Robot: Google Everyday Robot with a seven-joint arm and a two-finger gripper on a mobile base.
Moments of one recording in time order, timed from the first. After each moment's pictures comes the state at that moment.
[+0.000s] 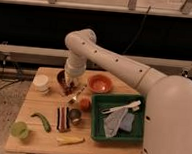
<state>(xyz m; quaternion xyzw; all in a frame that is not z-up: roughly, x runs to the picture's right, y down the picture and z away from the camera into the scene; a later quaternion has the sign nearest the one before) -0.096 0.032 0.731 -0.12 -0.37 -0.74 0.55</state>
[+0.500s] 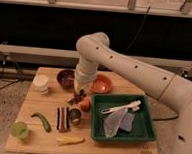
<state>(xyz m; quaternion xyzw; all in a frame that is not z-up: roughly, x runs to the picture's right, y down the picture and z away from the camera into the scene) -0.055 0.071 0.682 -0.13 -0.38 -0.74 0.54</state>
